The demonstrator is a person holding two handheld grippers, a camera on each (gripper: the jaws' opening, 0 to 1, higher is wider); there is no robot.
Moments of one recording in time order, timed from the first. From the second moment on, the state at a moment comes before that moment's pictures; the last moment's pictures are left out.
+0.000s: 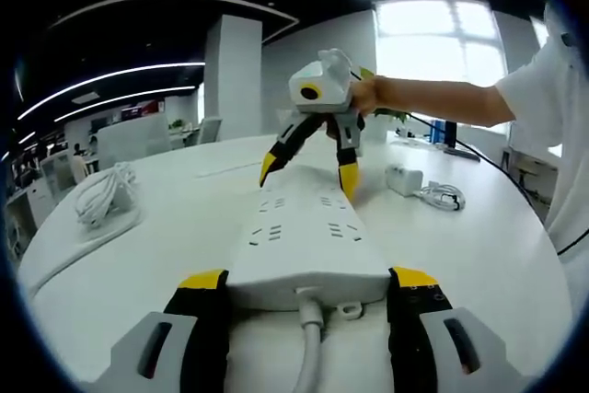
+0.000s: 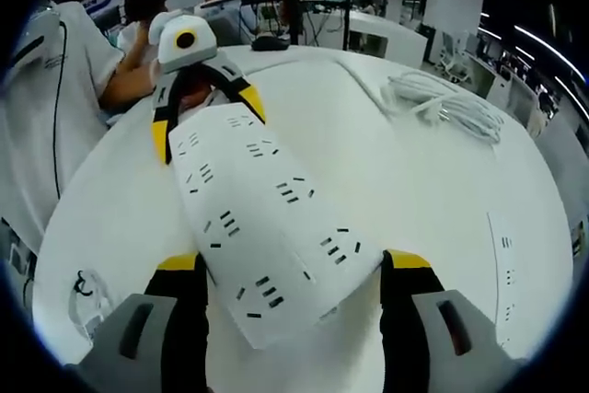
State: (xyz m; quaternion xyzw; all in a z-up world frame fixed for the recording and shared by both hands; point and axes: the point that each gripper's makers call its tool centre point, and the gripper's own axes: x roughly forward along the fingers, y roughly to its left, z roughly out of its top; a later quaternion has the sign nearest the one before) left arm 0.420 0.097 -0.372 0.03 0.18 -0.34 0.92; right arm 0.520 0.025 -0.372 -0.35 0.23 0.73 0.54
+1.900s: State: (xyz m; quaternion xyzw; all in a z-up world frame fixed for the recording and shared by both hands) left arm 0.432 0.109 -0.371 0.04 0.18 -0.39 0.90; right arm 0.523 0.034 -0.369 -0.30 0.21 0.74 0.56
